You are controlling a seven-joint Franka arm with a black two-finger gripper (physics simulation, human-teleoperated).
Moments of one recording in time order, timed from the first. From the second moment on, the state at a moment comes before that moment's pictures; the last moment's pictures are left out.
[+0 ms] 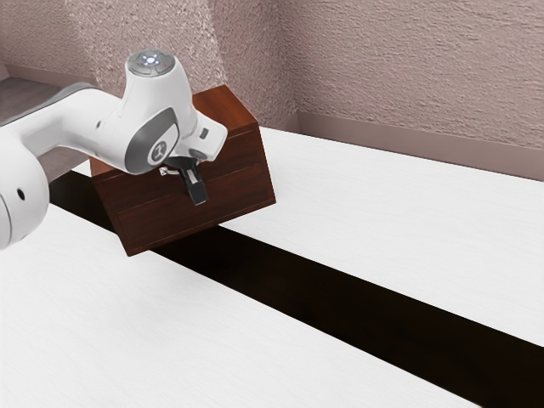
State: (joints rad) arm 0.15 0.30 0.14 -1.50 0.31 2.14 0.65
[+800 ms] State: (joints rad) arm 0.16 0.29 0.13 -1.52 0.31 2.14 0.62
